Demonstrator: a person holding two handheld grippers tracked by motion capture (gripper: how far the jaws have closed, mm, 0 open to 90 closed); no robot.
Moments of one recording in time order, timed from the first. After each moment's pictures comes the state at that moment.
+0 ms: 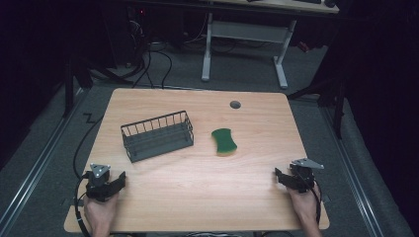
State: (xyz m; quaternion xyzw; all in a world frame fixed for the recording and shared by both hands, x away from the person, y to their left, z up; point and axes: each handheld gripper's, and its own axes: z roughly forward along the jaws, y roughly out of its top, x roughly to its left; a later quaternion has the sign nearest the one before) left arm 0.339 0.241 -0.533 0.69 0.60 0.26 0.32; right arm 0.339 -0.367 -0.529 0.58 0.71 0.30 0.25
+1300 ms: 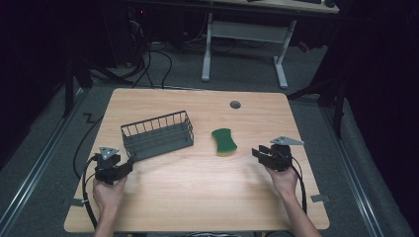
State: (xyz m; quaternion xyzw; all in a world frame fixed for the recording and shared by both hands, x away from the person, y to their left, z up) left arm 0.375 0.219 -0.500 0.70 0.58 0.25 0.34; right arm 0.389 -0.296 -0.479 0.50 0.74 0.40 0.19
